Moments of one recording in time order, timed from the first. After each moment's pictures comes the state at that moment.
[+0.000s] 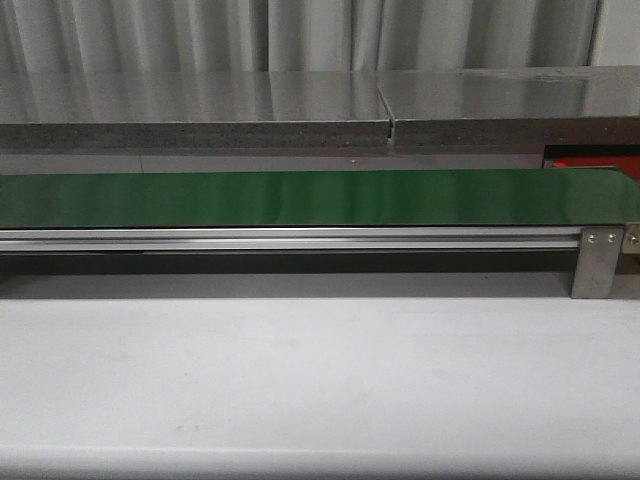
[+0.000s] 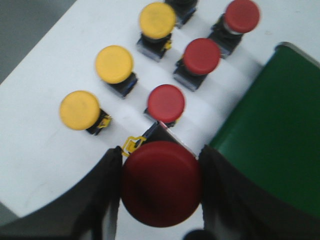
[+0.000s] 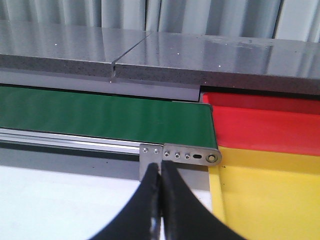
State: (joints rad) left arm 0.39 1.67 -1.46 0.07 0.89 -0.14; right arm 0.06 -0.01 0.03 -0.01 0.10 0.02
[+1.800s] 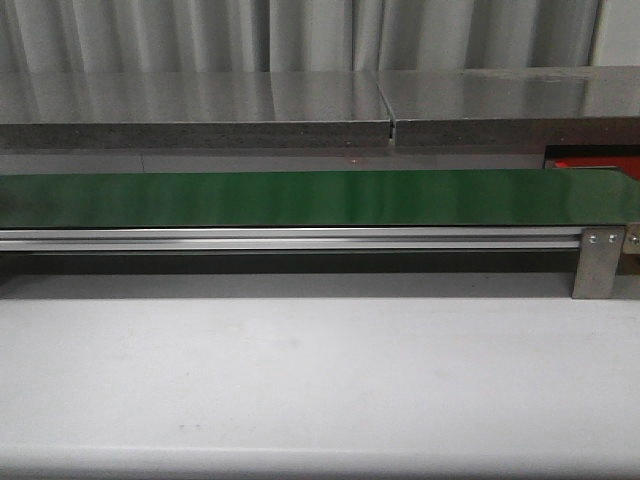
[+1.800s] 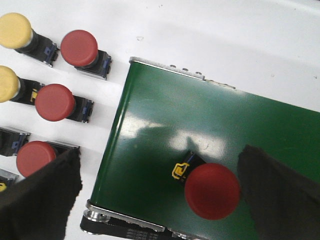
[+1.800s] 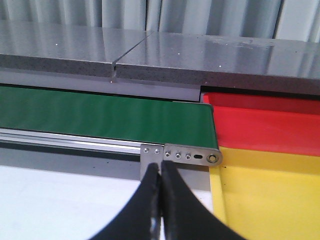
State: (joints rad) left arm 0.15 1.92 -1.88 0.10 1.12 -0.06; right arm 0.06 -0.01 0.03 -0.01 0.10 0.02
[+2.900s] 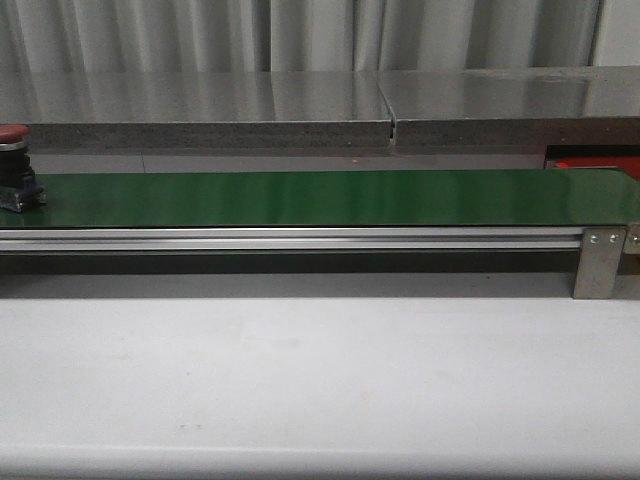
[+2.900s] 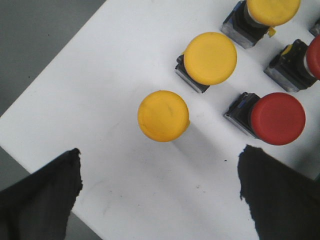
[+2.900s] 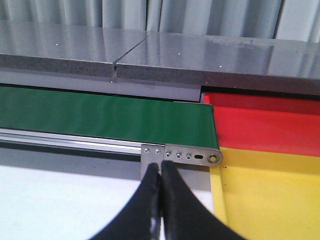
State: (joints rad) left arm 0.57 1.89 -1.60 0.09 0.99 -0.09; right arm 0.06 -0.01 0.03 -0.01 0.10 0.02
